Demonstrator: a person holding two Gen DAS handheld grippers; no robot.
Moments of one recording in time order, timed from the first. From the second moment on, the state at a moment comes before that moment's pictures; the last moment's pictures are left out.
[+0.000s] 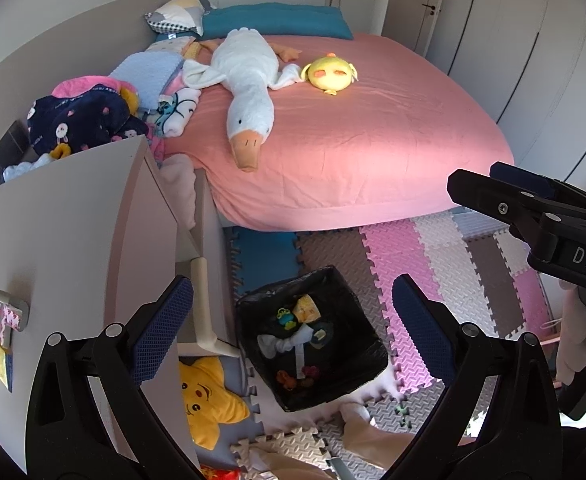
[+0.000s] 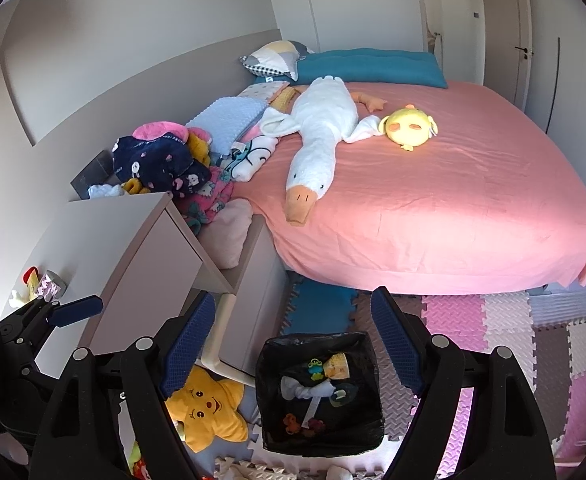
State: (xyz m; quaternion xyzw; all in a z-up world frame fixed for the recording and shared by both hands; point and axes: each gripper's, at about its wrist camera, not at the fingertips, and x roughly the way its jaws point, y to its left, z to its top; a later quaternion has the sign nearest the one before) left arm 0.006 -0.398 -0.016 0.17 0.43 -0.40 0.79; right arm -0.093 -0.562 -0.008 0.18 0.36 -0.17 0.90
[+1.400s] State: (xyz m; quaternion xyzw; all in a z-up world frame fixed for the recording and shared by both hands) left arm 0.075 -0.160 -0.029 0.04 0.48 -0.15 0.86; right arm 0.028 -0.366 -0.016 0.10 0.40 0.03 0.91
